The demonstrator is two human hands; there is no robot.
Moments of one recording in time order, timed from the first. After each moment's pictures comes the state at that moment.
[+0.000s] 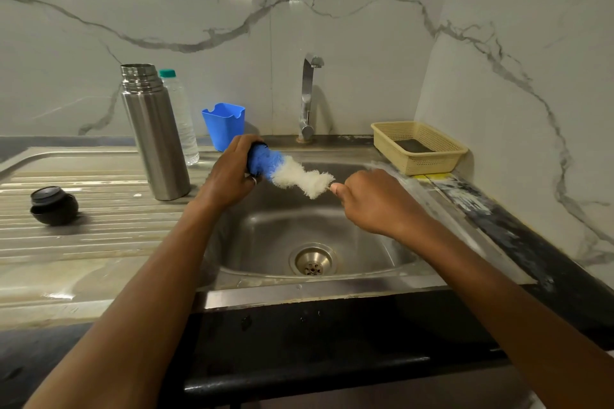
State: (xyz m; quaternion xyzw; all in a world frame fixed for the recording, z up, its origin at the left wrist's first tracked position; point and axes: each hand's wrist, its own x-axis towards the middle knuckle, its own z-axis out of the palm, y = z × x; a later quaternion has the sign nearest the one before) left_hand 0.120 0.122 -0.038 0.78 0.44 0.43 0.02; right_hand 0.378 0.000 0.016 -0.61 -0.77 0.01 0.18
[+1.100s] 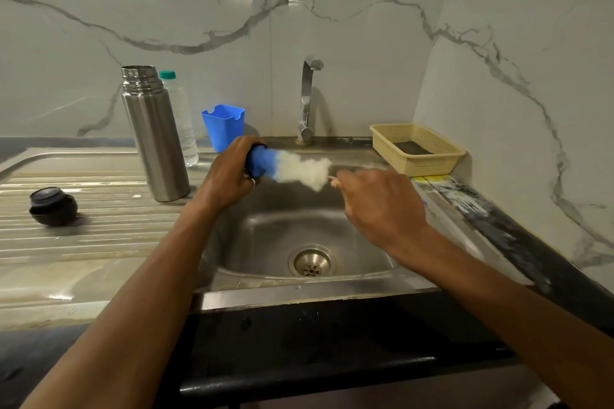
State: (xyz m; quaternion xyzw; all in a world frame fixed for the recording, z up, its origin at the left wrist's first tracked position) left_hand 0.117 0.122 -0.037 0.80 0.41 0.44 -0.01; right_hand 0.376 -0.016 0.014 -0.56 -0.78 -0.21 0.19
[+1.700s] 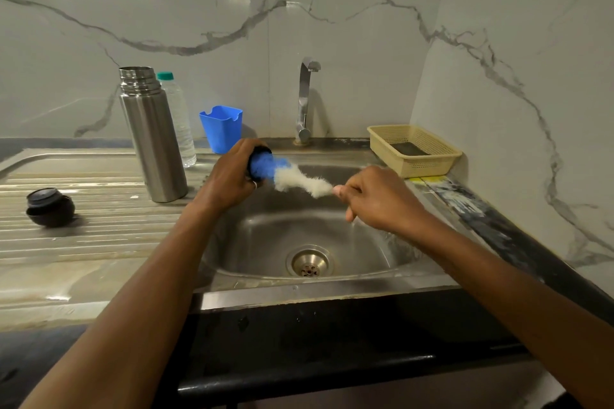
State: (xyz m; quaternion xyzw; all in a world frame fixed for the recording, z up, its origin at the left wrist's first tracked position) left_hand 0.124 0.120 -0.036 0.80 0.42 0.42 0.00; right_hand 0.390 -0.007 0.023 -0.60 -0.76 0.06 0.26
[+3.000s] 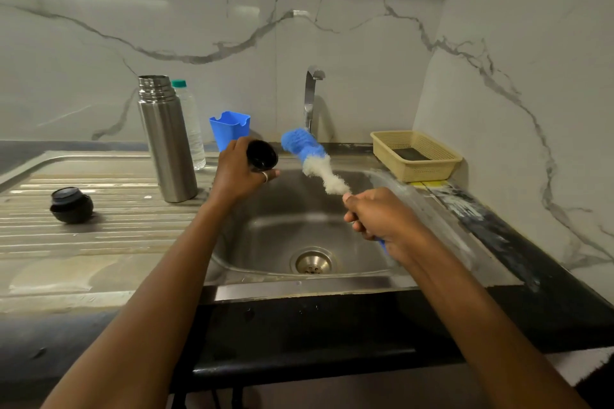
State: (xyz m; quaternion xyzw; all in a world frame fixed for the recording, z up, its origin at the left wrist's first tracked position) left_hand 0.133 0.109 -0.024 0.69 0.55 0.46 0.05; right_hand 0.380 -0.023 0.007 -0.64 -0.53 0.38 0.40
